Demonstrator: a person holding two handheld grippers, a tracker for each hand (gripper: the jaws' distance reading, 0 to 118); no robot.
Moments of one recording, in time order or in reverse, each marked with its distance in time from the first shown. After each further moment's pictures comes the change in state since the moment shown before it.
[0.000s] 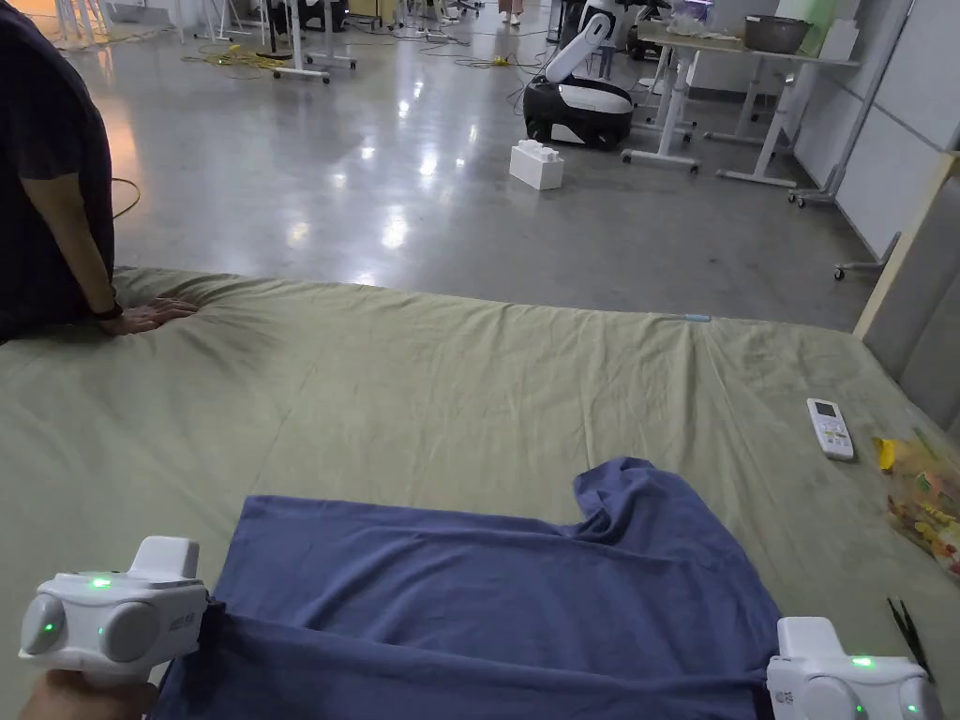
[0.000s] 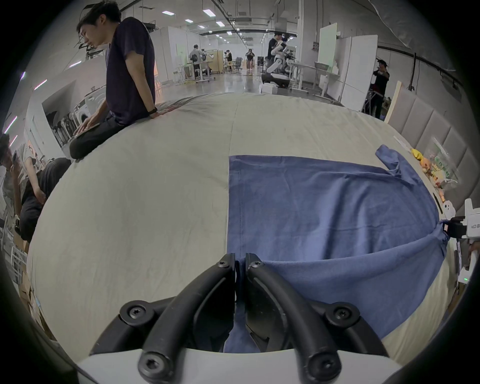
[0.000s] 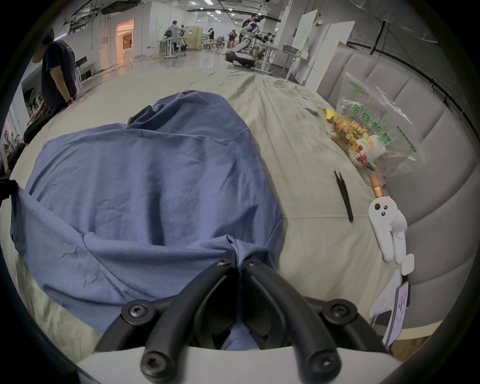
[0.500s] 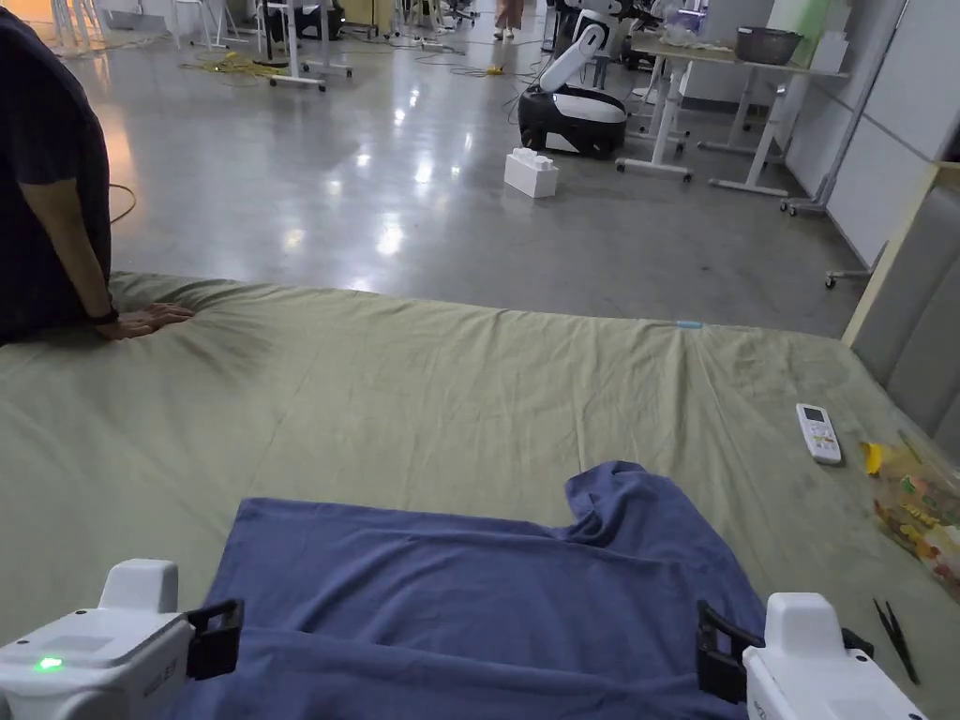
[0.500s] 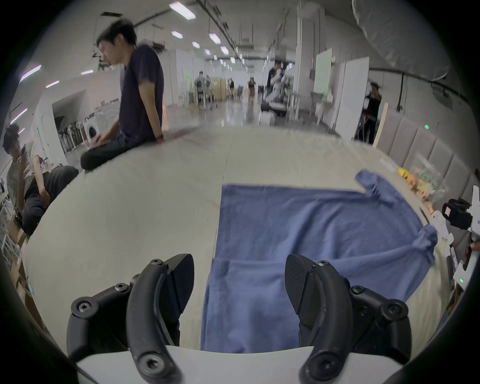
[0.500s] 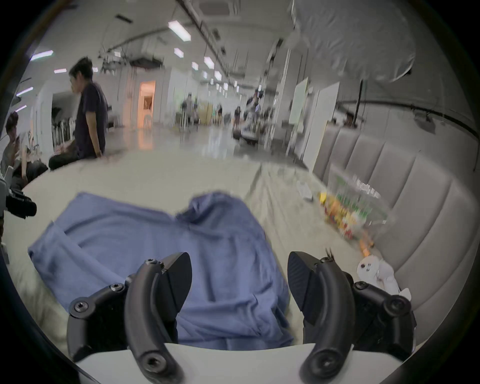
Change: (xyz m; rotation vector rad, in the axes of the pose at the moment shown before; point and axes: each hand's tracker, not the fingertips) left arm 0.023 -0.037 0.096 0.288 -0.011 0.048; right arm -0.038 -0.020 0.117 0.624 0.007 -0.039
